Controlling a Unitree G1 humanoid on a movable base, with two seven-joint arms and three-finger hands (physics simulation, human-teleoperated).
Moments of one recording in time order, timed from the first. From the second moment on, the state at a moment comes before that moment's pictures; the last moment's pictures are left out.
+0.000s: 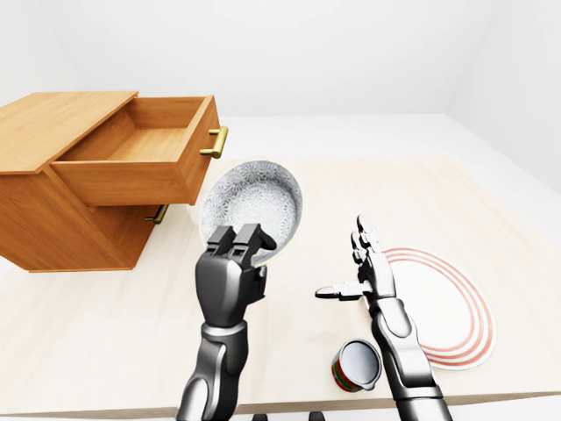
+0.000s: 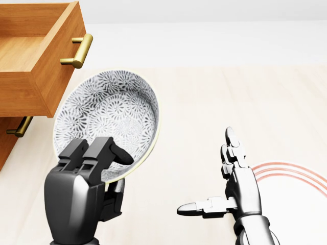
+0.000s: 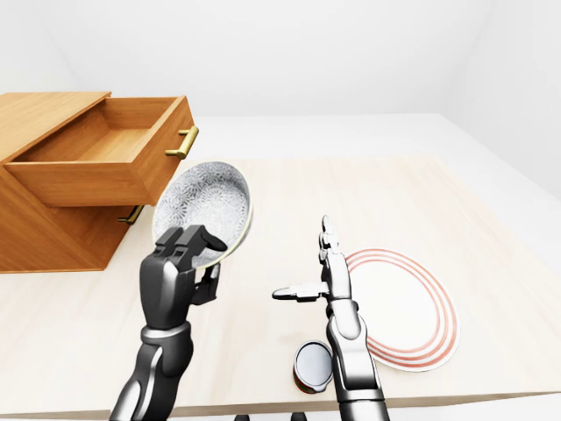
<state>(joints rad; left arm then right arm) 0.12 0.01 -0.27 -0.32 1.13 -0.09 0.52 0.00 0.00 0.00 0.01 0.00 -0.01 0.03</state>
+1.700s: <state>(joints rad) -0.39 0.20 0.19 -0.75 0.64 0.09 0.13 0.01 0.00 0.02 0.01 -0.01 -0.01 0.03</state>
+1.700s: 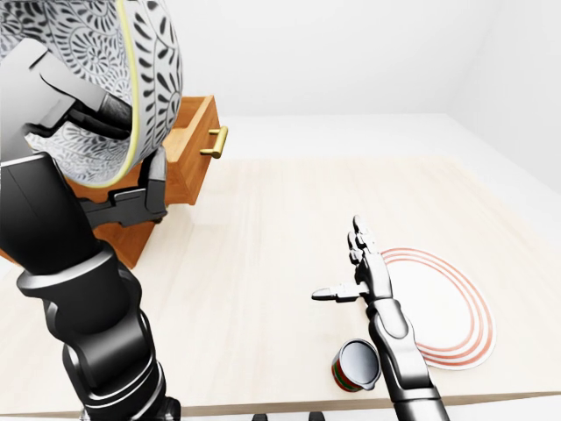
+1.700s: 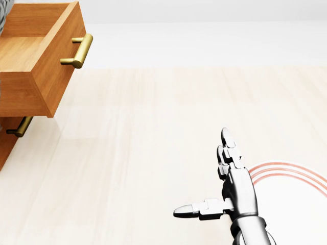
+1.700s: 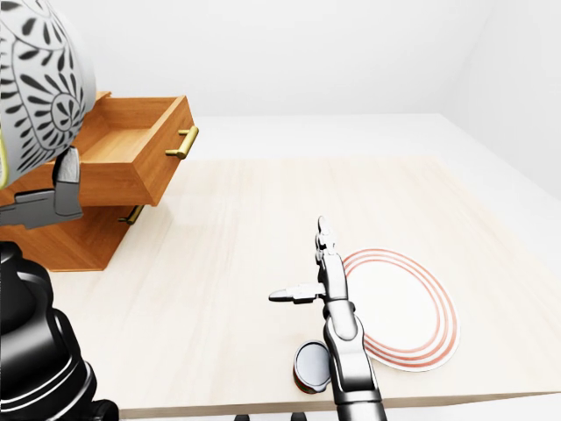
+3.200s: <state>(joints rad) -0.80 0.75 0.33 0.57 0.34 -0.09 0.52 0.04 0.01 0.03 -0.06 -0.02 0.00 0.04</state>
